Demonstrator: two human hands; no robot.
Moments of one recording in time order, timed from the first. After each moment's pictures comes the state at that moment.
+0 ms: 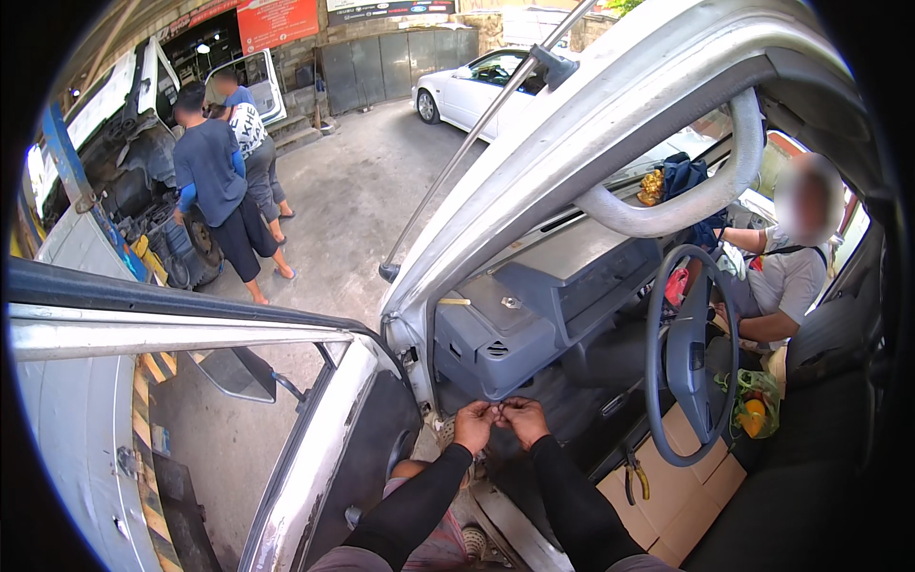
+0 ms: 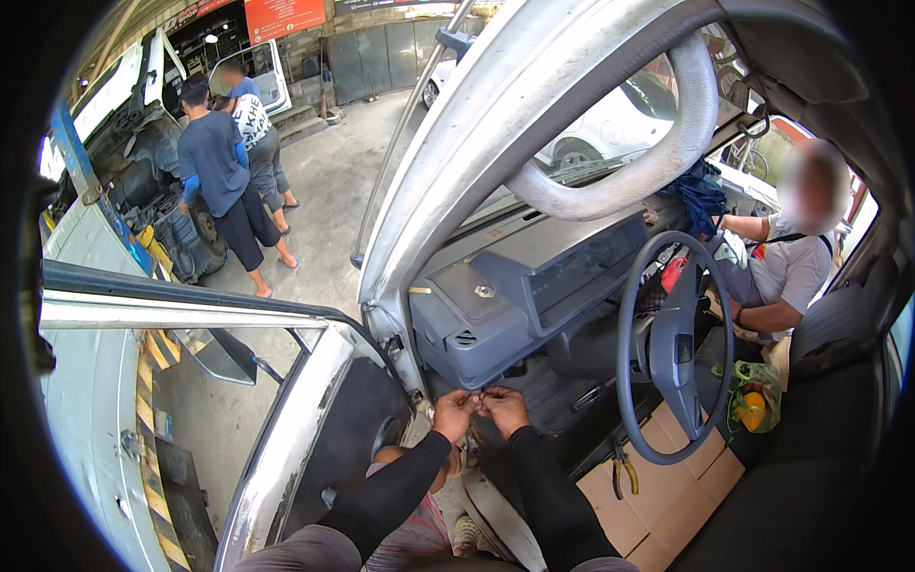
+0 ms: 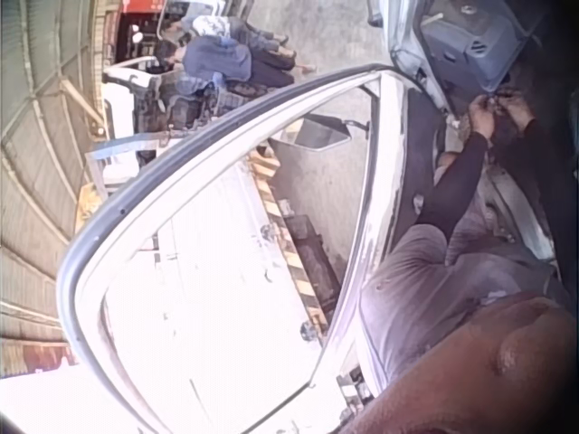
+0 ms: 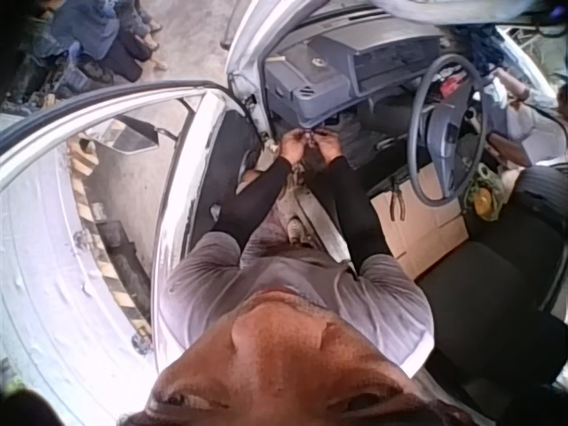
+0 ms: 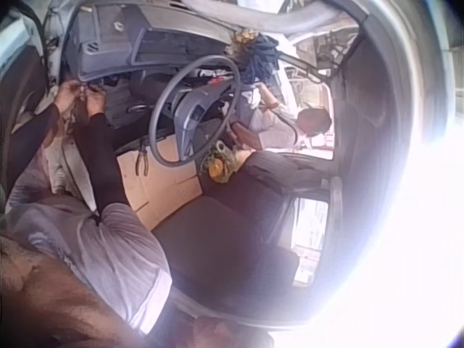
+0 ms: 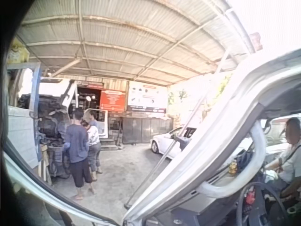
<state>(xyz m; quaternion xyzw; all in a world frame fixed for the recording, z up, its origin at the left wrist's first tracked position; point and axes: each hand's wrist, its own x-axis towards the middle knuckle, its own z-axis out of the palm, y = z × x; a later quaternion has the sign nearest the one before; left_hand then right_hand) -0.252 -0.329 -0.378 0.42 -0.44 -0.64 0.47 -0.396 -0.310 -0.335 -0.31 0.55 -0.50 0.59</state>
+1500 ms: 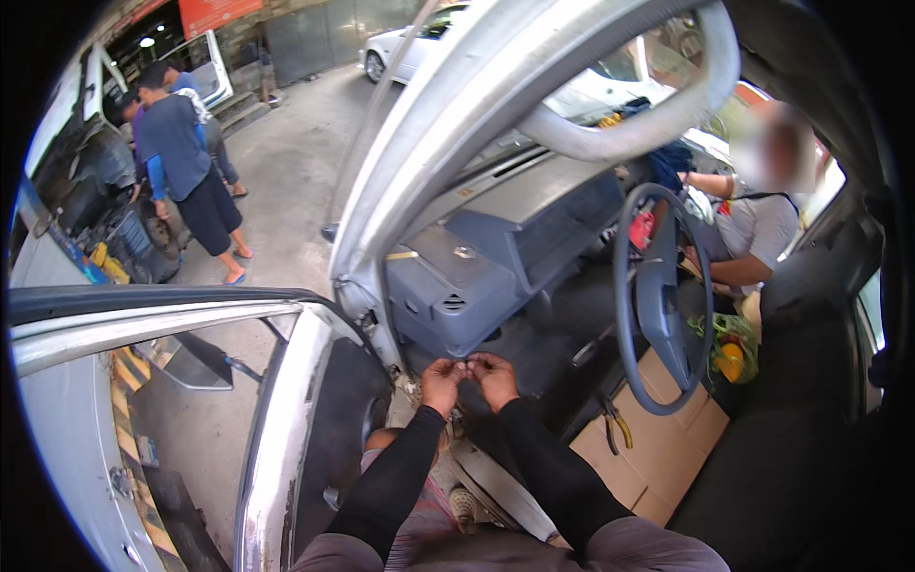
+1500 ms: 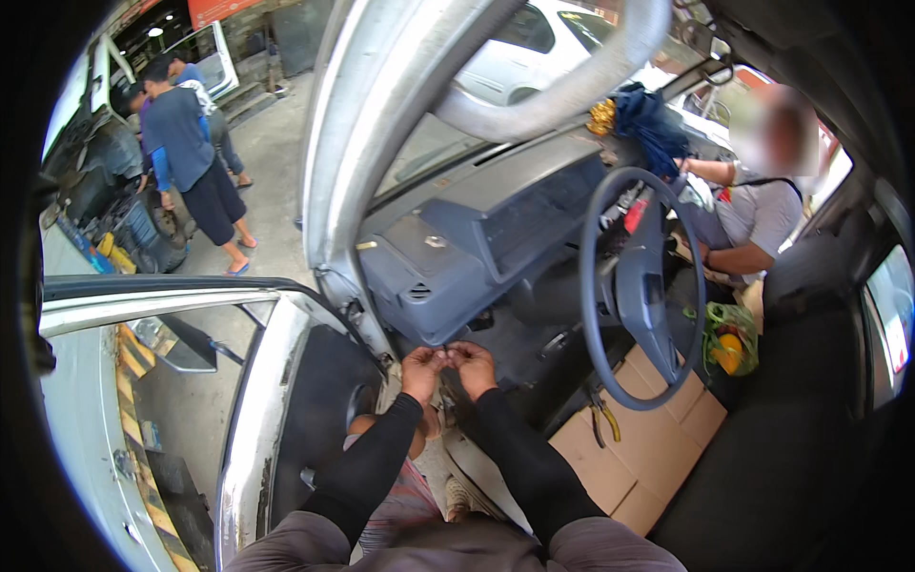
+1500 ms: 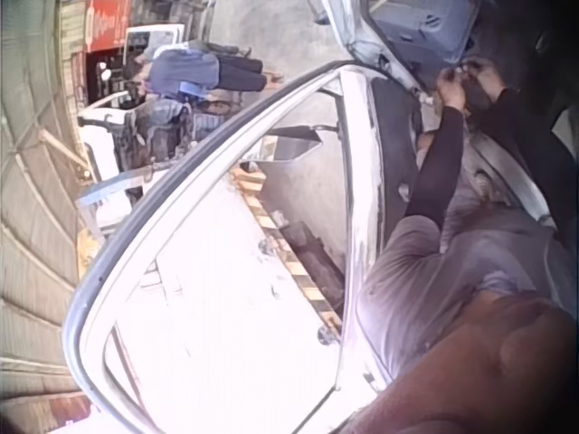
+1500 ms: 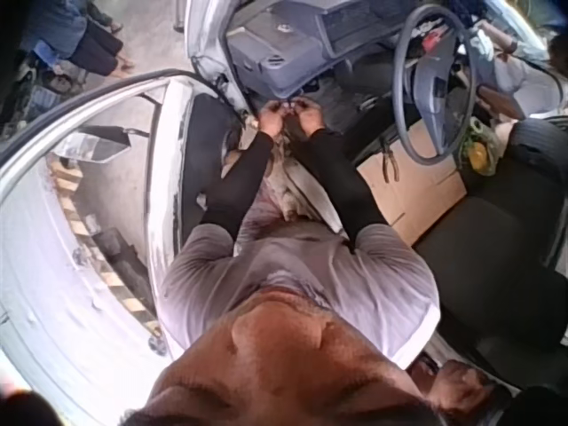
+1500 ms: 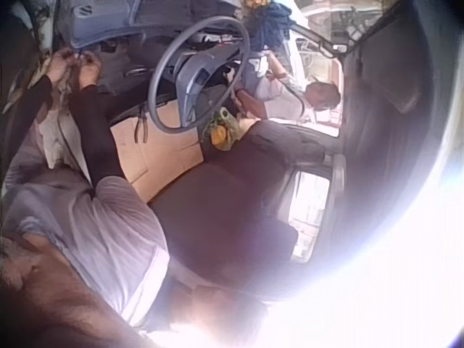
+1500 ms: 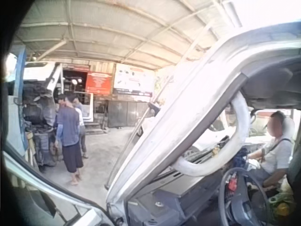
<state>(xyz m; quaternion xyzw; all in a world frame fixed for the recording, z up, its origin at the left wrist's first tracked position) -0.247 -0.329 -0.383 0.40 -0.36 -0.67 0.50 -0.380 -0.296 -0.348 -0.33 0.54 -0.59 0.50</state>
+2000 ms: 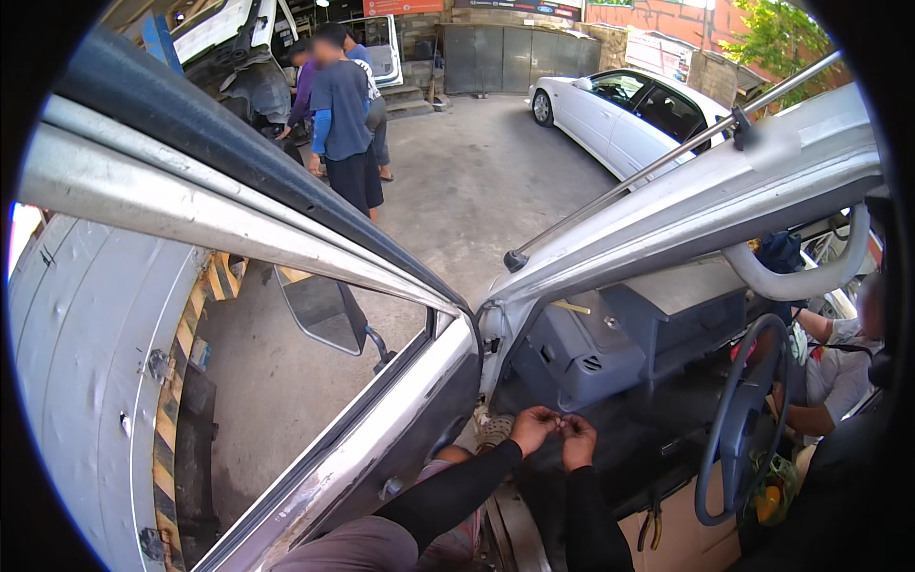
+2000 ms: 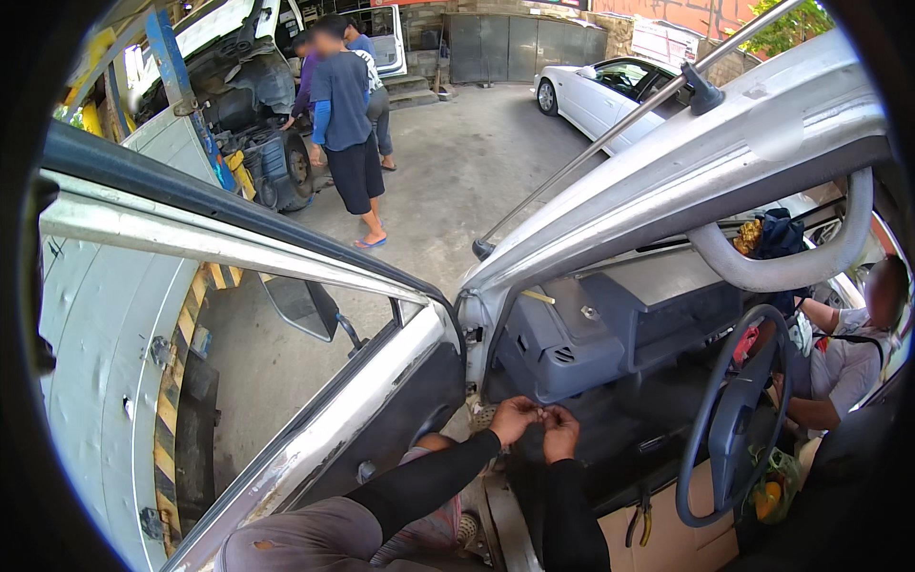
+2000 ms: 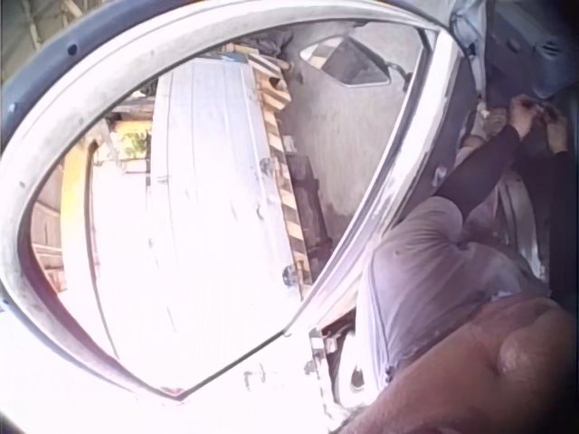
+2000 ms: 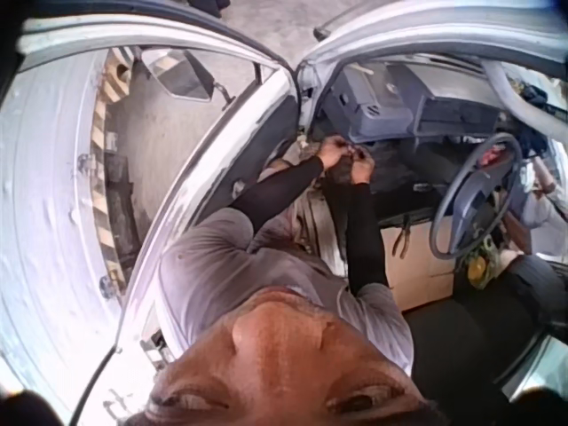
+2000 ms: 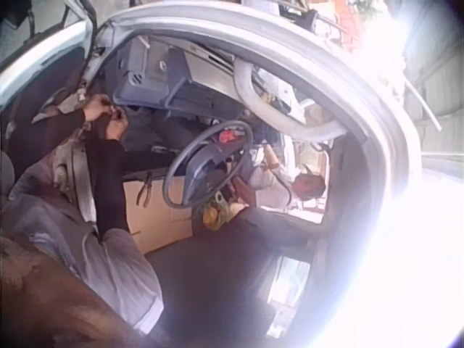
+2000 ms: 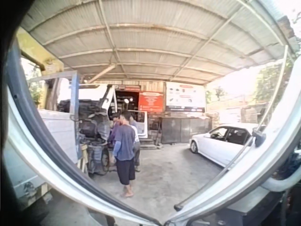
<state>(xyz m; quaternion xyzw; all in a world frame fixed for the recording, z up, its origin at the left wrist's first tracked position) -0.254 -0.330 -0.370 0.41 -0.39 -0.66 0.50 -0.384 -0.299 -0.352 -0.40 0.53 -0.57 0.48</state>
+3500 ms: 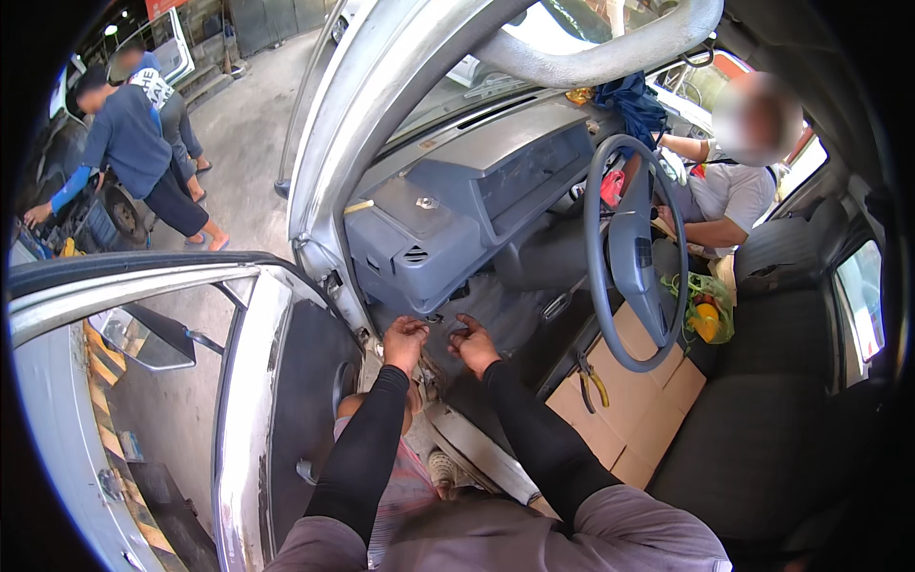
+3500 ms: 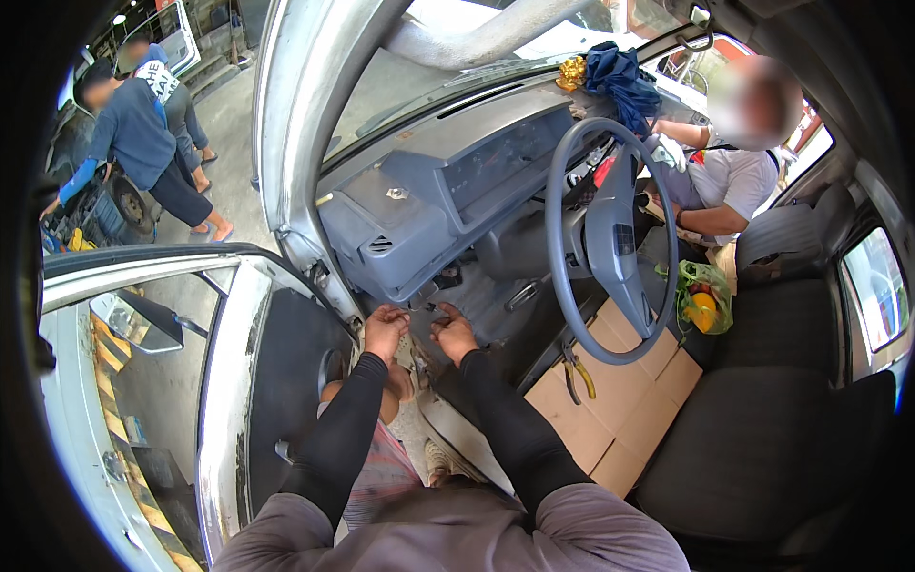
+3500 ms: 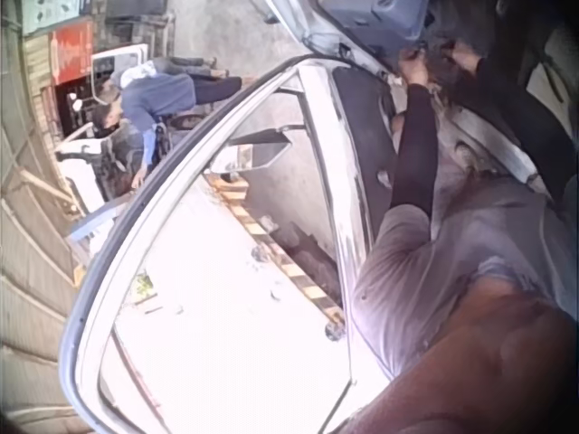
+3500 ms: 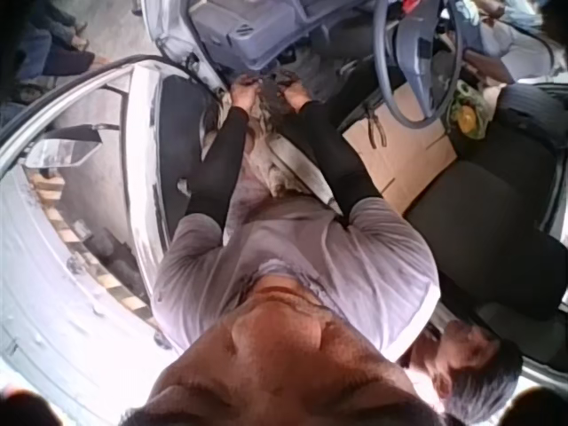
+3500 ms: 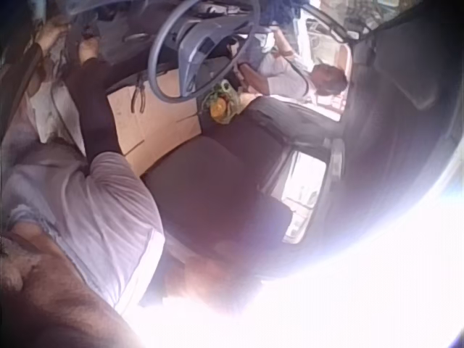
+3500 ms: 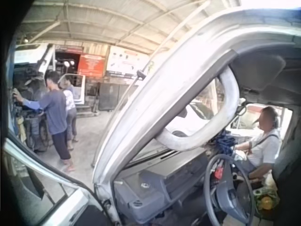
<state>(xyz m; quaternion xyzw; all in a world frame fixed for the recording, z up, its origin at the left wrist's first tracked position) -0.230 -0.336 -0.380 0.45 -0.37 -0.67 0.46 -0.398 -0.274 -0.353 -0.28 0.64 -0.48 0.53</state>
